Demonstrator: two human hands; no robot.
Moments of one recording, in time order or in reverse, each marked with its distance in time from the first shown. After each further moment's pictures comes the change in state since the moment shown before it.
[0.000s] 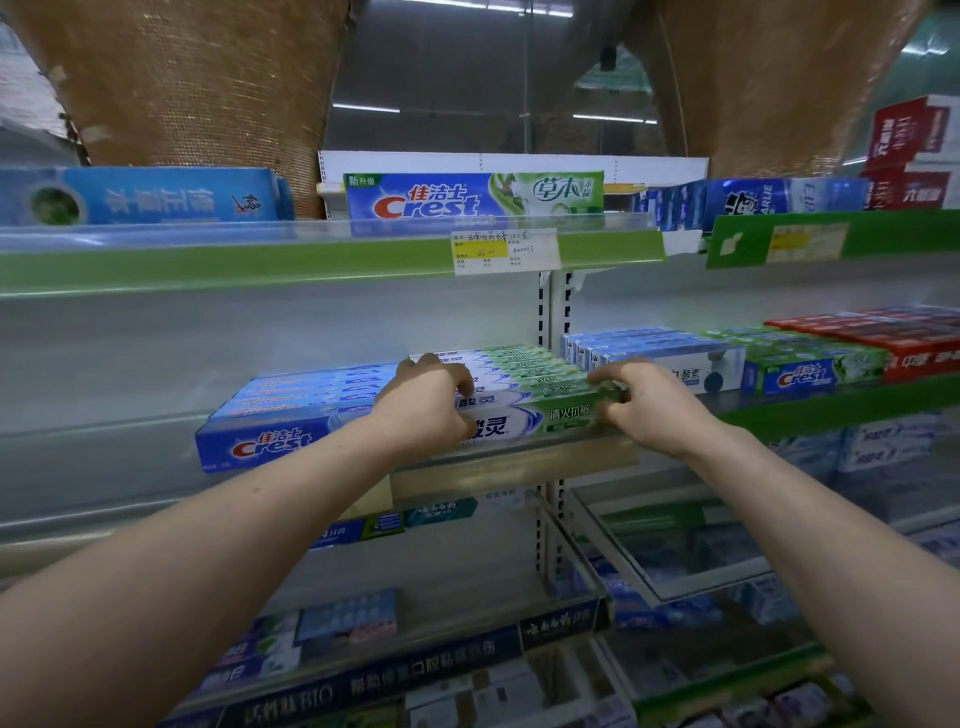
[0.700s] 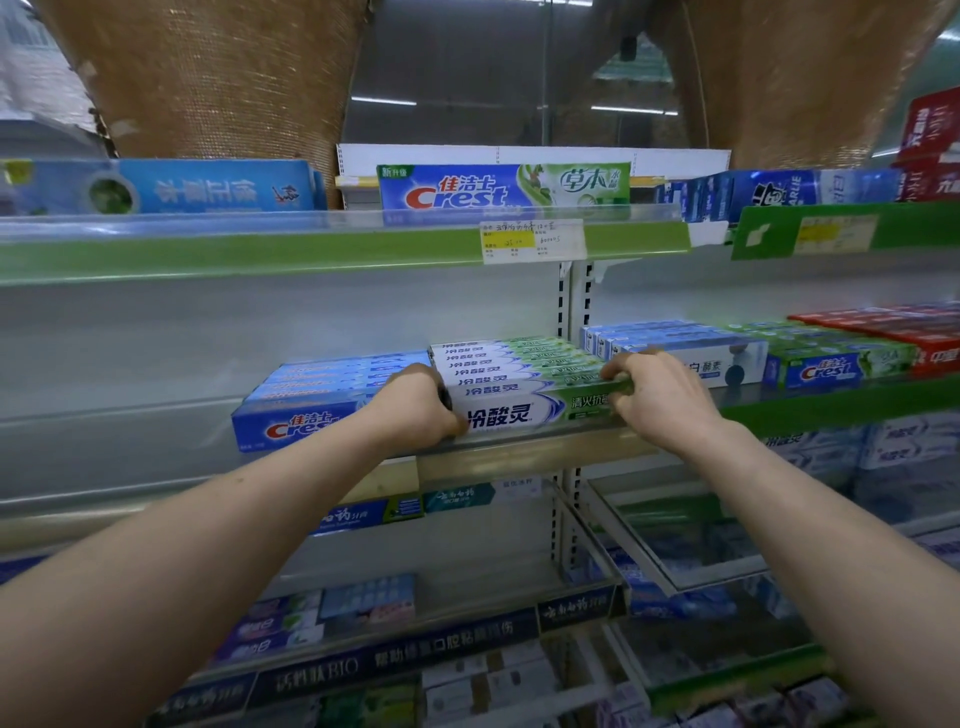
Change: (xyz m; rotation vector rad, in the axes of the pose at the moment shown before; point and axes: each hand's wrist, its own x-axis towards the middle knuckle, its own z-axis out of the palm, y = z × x) left_hand -0.019 -0.021 -0.007 -0.301 -0.114 -0.199; right_hand -0.004 -0.021 0.011 -0.261 0.090 0.035
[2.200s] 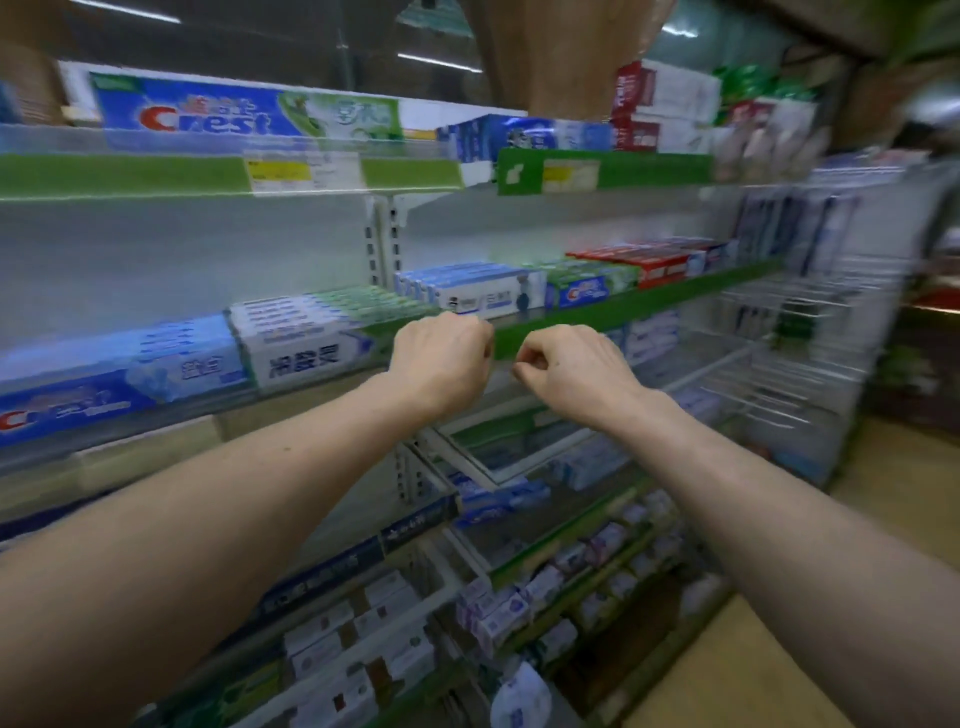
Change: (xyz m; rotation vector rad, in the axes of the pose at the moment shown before) left_hand -0.048 0.133 0.091 0.400 0.196 0.699; right_hand -0.109 0.048 -0.047 -0.104 0.075 0.072
